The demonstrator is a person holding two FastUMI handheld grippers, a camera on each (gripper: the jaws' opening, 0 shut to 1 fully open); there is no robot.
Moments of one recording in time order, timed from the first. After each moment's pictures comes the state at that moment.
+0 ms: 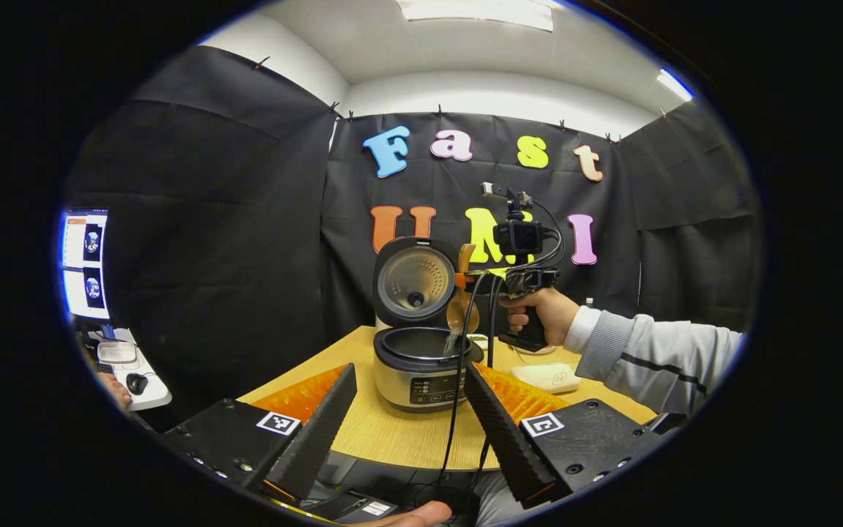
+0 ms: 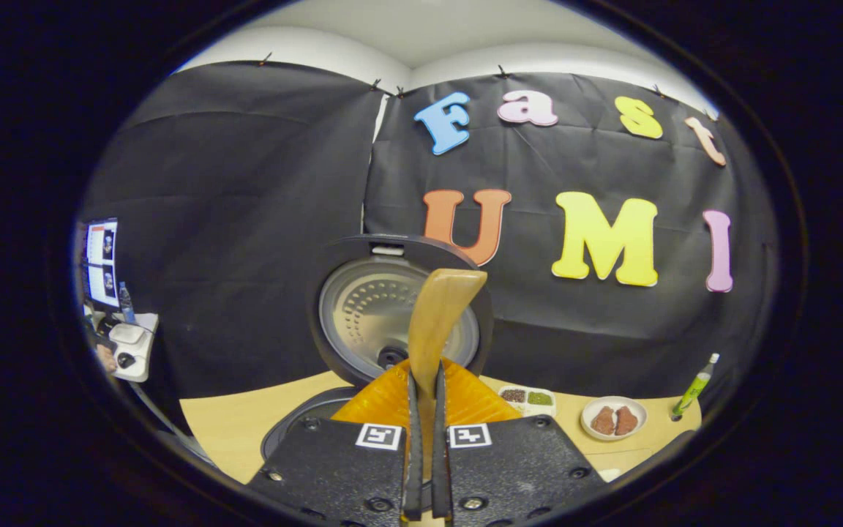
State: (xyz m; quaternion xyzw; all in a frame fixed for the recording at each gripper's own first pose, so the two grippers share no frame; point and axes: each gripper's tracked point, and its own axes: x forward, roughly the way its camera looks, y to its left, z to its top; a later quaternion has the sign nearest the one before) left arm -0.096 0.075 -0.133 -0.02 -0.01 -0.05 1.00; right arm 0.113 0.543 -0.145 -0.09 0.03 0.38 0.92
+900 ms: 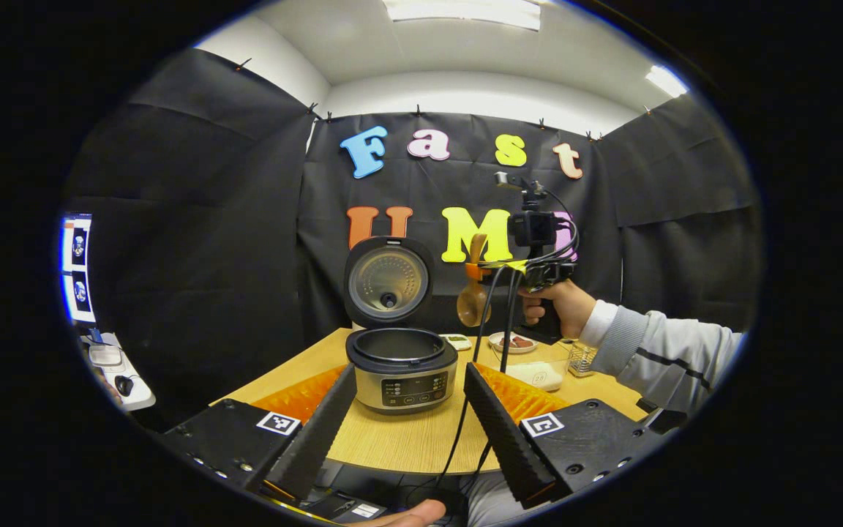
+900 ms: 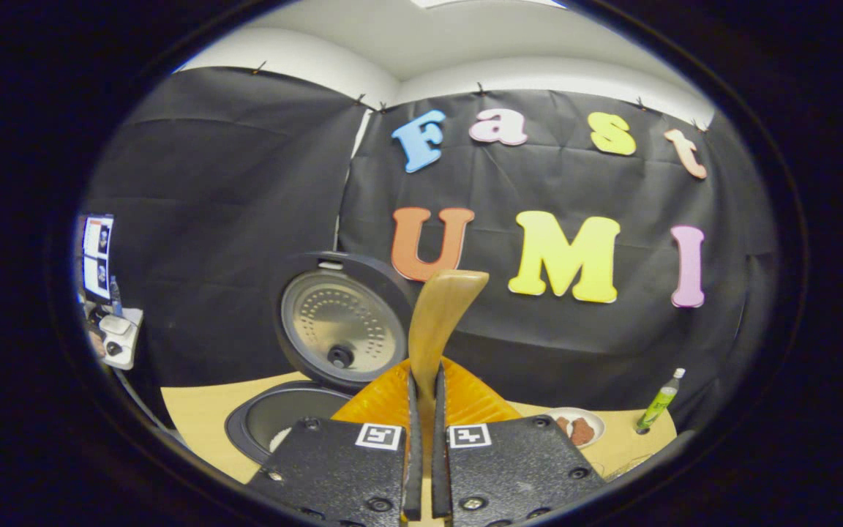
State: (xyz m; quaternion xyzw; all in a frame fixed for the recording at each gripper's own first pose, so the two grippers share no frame) left arm -0.086 0.038 -0.136 -0.01 -0.02 -0.09 1.00; right arm 0.141 0.439 -0.116 -0.07 0.00 0.33 0.94
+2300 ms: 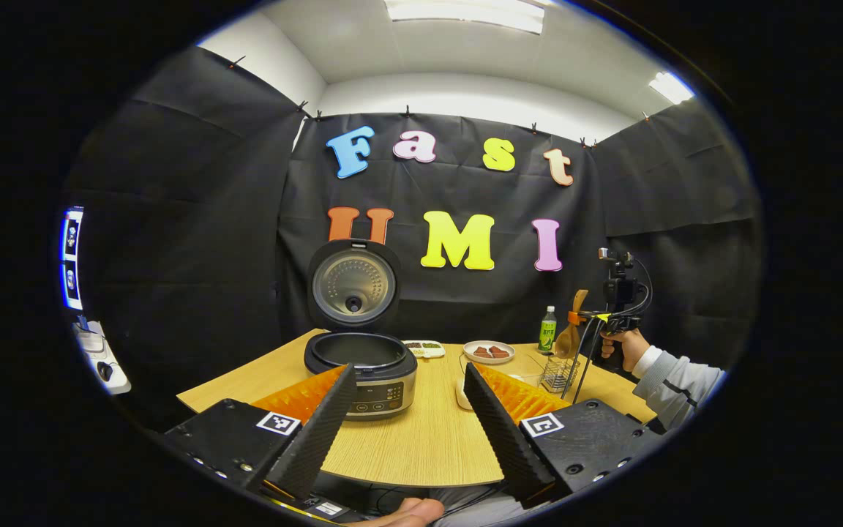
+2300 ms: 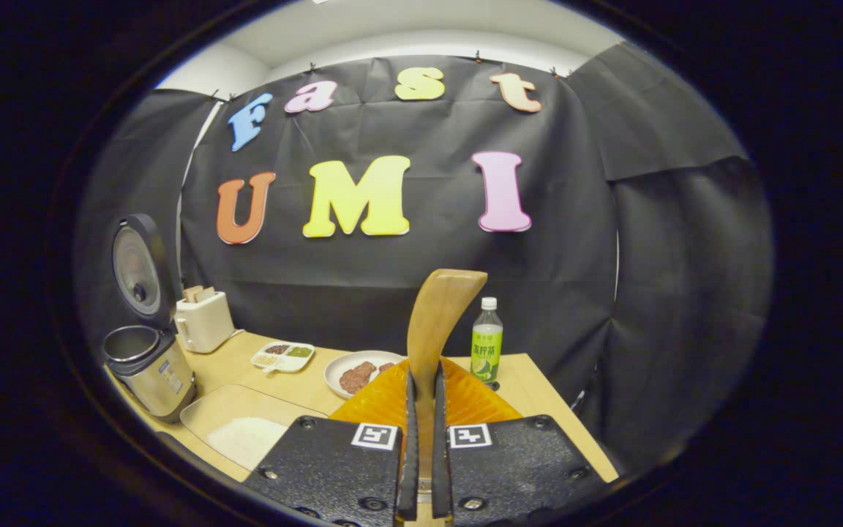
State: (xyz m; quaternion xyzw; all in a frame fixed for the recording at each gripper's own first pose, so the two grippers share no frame) left arm -0.083 -0.031 -0.128 -0.02 -0.02 -0.11 0.99; right arm 0.269 0.082 -0.214 -0.01 0.07 0.10 0.99
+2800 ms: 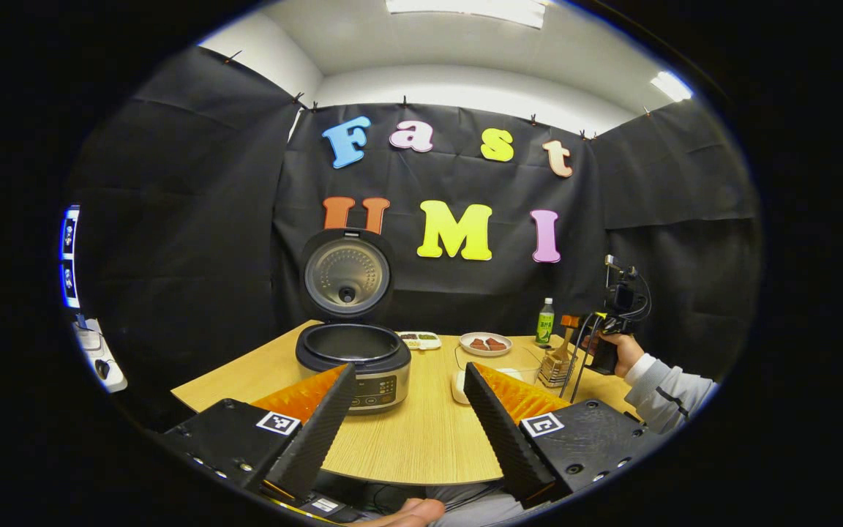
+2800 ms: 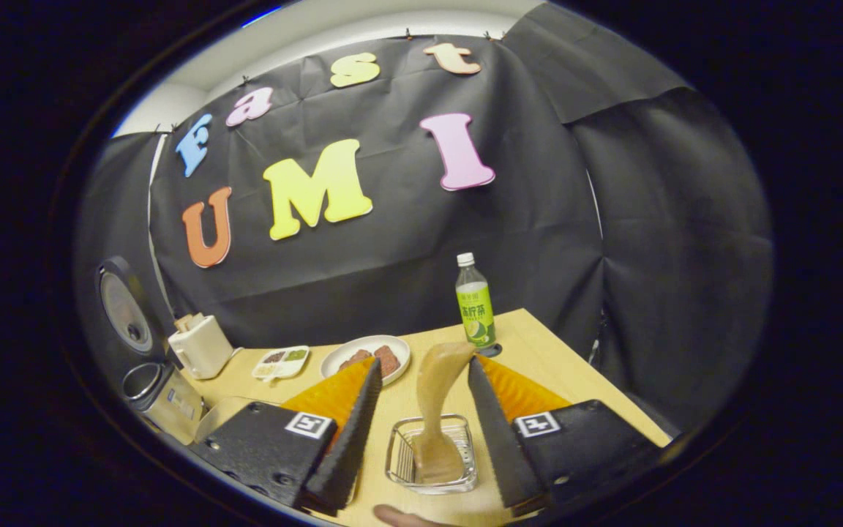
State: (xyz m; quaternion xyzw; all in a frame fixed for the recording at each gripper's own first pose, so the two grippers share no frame) left arm -0.072 -0.039 -0.130 -0.02 -0.01 -0.11 0.99; right arm 0.274 0.063 -0.234 0.09 0.11 0.06 0.99
